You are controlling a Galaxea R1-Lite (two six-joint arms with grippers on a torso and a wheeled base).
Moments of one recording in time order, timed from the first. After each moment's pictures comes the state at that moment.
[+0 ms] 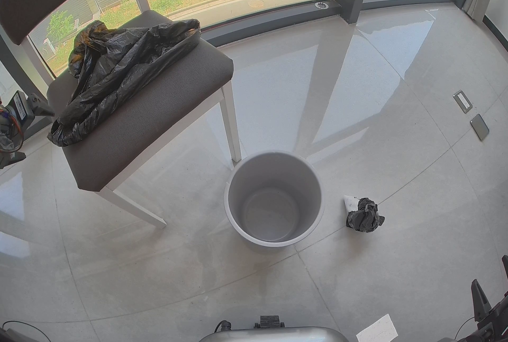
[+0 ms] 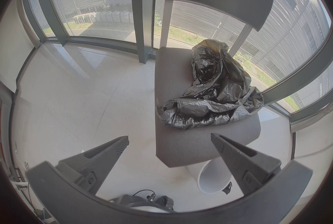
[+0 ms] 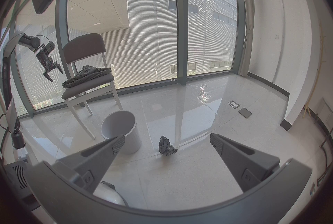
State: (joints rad) left arm 0.09 1.32 -1.35 0.64 0.07 -0.65; right arm 0.00 0.02 -0.02 0.00 0.06 0.00
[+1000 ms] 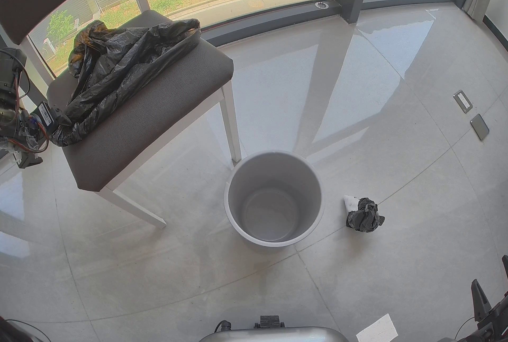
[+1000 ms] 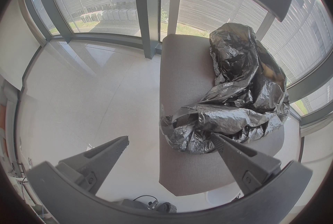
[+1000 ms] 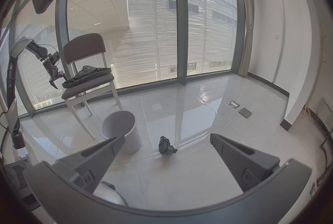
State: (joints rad) left arm 0.13 1.51 -1.32 0.49 0.09 -0.65; right arm 0.00 0.02 -0.02 0.00 0.06 0.00
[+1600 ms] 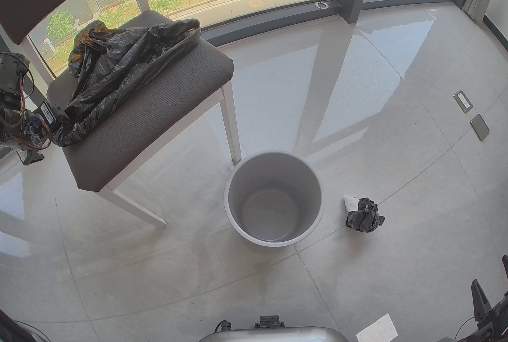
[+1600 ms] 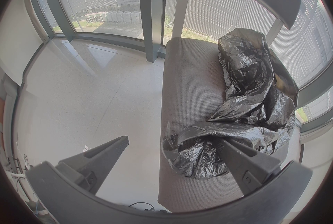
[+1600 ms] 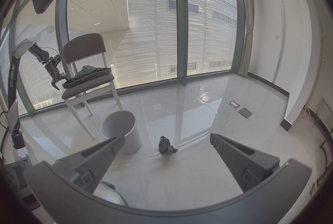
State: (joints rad) left arm 0.17 1.57 -1.31 0.39 0.08 -0.66; right arm 0.00 0.02 -0.02 0.00 0.06 0.00
